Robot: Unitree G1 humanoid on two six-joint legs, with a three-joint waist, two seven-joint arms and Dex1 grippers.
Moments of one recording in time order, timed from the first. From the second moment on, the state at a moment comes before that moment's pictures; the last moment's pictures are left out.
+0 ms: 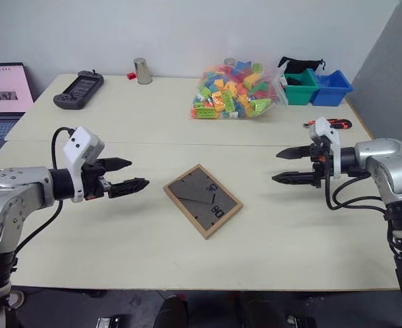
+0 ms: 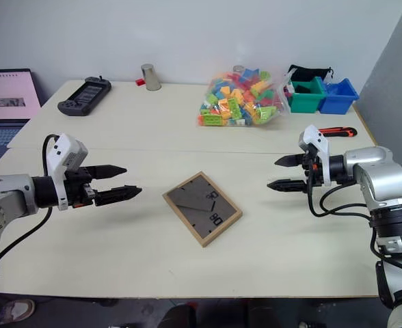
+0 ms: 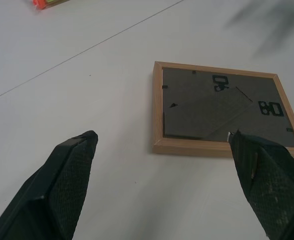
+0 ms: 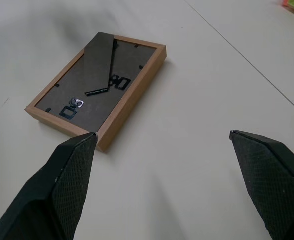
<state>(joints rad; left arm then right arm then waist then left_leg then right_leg) -0.36 1.00 0.24 -0.19 -0.60 0.86 -0.96 -0.79 -0.78 0.10 0.24 0.34 0.58 1.33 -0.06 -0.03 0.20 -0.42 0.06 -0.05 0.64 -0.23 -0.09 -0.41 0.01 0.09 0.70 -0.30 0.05</state>
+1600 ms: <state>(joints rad) -0.37 0.97 0.19 -0.16 -0.63 0.89 -0.97 -0.79 -0.70 0.14 0.28 0.30 0.52 1.27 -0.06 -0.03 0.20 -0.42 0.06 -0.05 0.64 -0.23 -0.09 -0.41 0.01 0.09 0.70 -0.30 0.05</state>
